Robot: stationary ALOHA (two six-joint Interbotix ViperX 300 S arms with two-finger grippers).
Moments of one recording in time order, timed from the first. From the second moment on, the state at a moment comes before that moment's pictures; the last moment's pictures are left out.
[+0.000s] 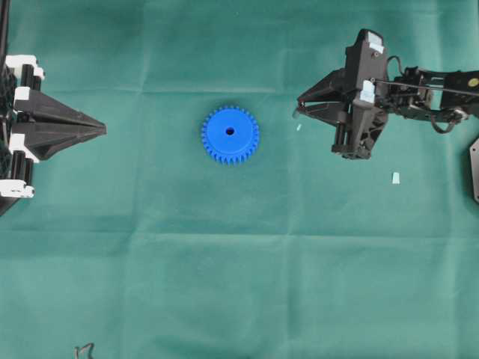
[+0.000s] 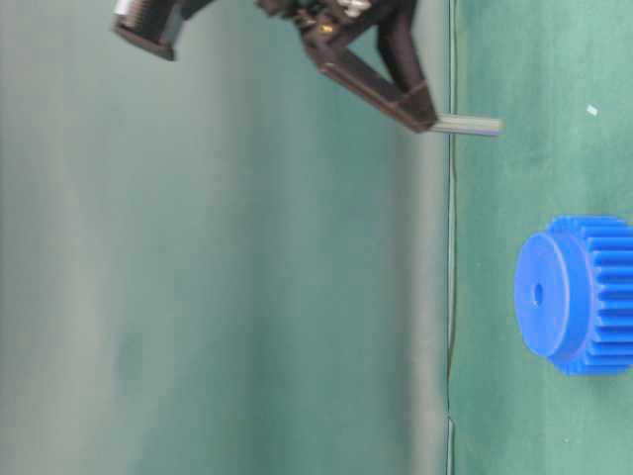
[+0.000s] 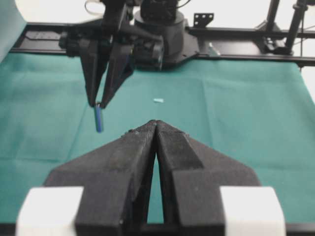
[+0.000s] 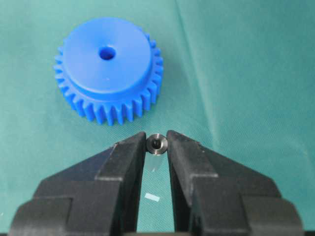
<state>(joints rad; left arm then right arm) 0.00 -0.93 1.16 0.01 -0.24 -0.02 -0.22 -0.23 0.89 0.12 -0.05 0.00</state>
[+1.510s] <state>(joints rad) 0.00 -0.93 1.16 0.01 -0.23 -0.02 -0.14 0.07 0.54 0.08 -0.03 0.00</state>
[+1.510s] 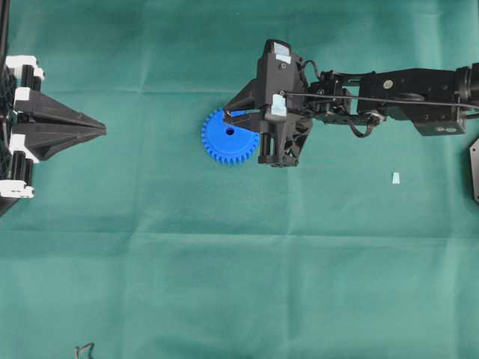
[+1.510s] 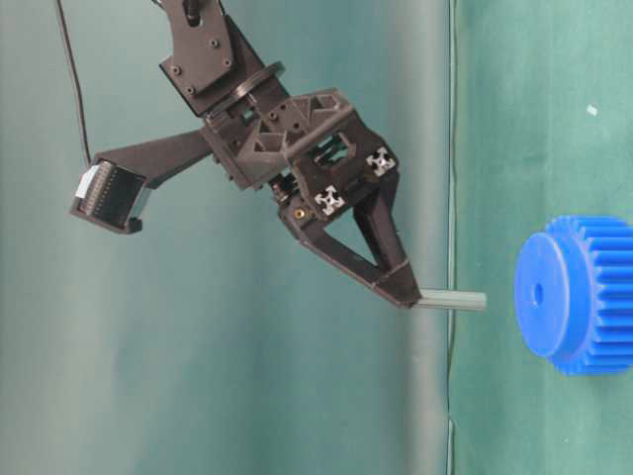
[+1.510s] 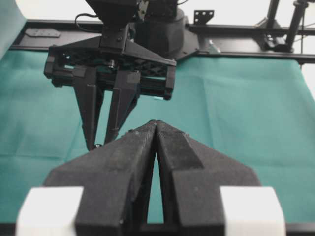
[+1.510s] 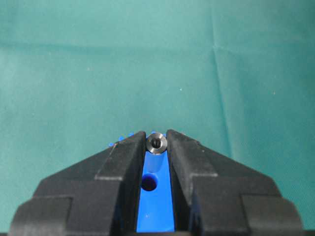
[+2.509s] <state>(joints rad) 0.00 -0.93 1.16 0.01 -0.23 -0.02 -0.15 0.23 0.54 0.09 -0.08 0.01</state>
